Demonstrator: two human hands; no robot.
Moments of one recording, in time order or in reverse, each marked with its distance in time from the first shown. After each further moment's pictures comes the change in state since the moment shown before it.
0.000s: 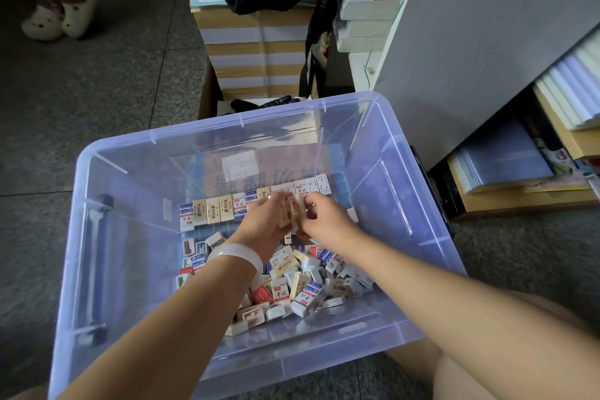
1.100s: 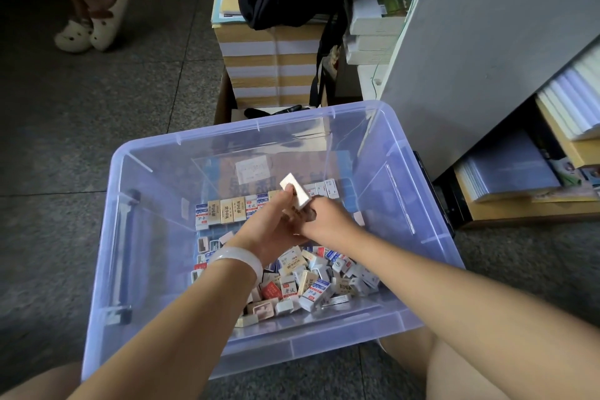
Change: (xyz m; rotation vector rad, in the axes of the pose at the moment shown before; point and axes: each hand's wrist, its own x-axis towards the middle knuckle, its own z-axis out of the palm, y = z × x) left_hand -0.022 0.005 -0.012 -0.130 -0.236 -0.090; right_hand -0.014 -0.024 -0.002 -0.200 -0.068 -0.103
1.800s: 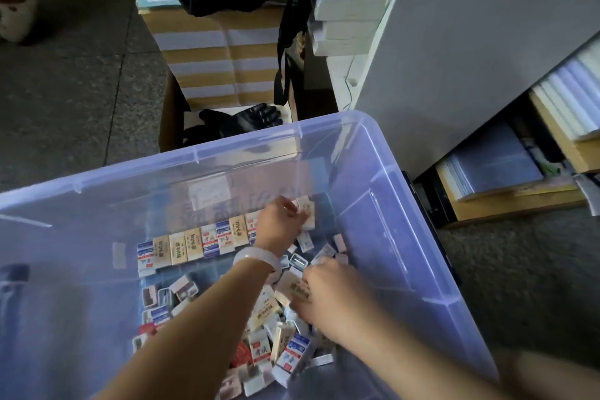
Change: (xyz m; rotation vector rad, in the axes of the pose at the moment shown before) left_hand 0.140 -0.021 0.018 1.024 0.278 0.342; right_hand -0.020 0.027 -0.009 -0.522 -0.113 0.120
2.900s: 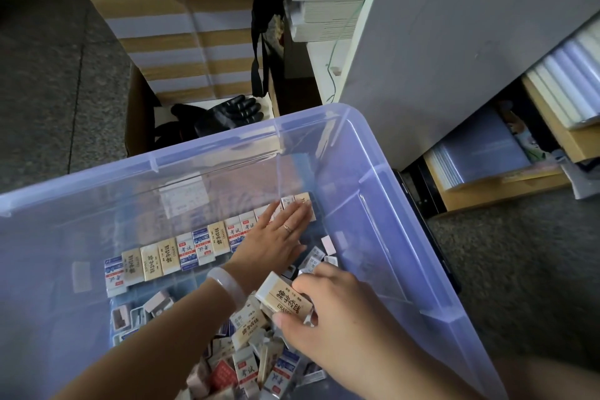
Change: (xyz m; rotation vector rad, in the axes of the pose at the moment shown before) left_hand 0.018 -0.058 0.012 1.112 0.044 1.113; right_hand -0.029 -0.003 -0.031 0.298 0.110 -0.053
